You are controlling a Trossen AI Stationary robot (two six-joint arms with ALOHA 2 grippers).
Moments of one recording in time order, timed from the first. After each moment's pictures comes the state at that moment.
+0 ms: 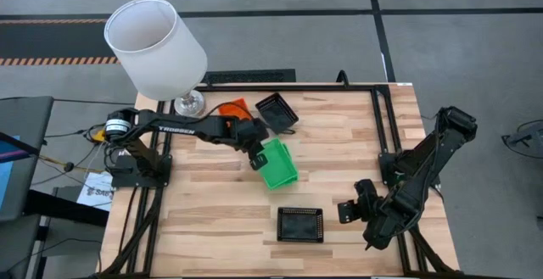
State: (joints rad) left arm 0.12 1.65 1.18 -0.52 -0.07 -0.31; right arm 0.89 1.39 1.03 -0.93 0.52 2.22
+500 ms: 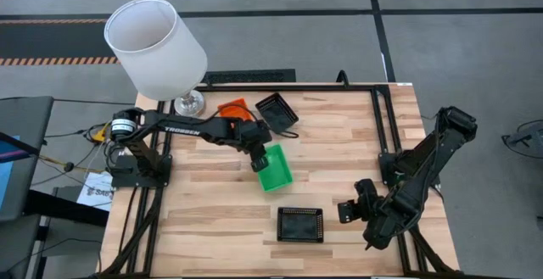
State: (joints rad) left arm 0.11 1.71 1.18 -0.50 -0.06 -0.24; right arm 0.89 1.39 1.03 -0.93 0.52 2.22
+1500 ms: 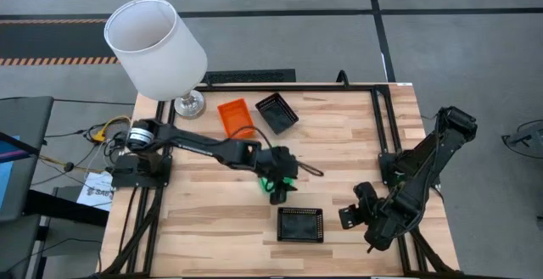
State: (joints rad) left arm -0.12 1.87 1.46 -0.32 0.10 -0.16; right arm 0.90 1.39 1.03 -0.91 0.42 2.16
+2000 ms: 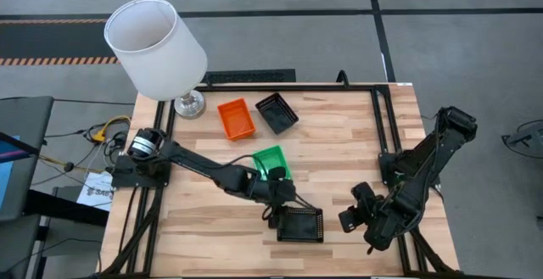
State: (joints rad) left arm -0.30 1.93 1.46 -0.30 -0.14 -0.26; right arm 0.90 1.39 1.03 -0.90 0.42 2.03
